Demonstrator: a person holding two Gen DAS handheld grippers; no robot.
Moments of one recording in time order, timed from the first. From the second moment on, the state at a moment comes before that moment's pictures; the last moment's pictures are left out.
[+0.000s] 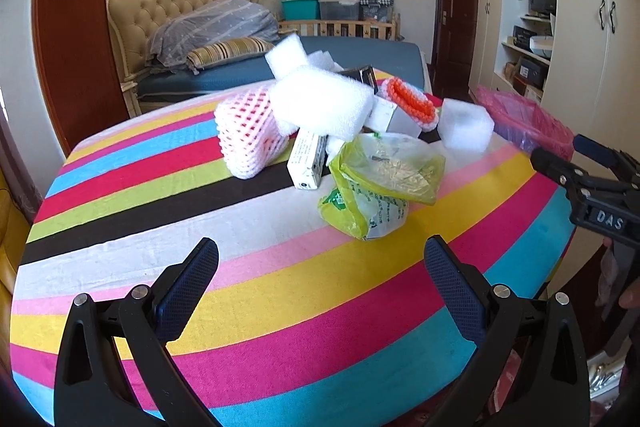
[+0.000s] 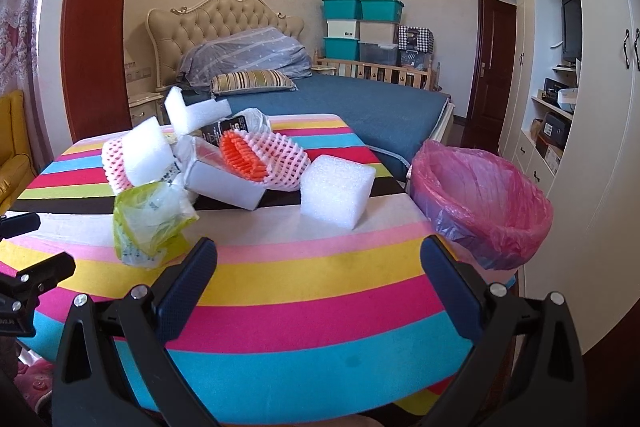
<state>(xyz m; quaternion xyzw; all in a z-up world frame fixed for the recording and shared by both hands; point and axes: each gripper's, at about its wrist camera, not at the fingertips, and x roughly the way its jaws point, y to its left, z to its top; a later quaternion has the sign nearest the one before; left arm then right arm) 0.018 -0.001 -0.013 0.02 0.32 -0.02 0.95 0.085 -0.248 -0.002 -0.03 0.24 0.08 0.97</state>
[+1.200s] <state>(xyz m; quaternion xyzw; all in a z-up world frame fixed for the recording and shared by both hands) 0.072 -0.049 -0.028 0.07 0.32 -0.11 0.94 0.169 -0.287 -0.040 0.01 0.31 0.10 0.95</state>
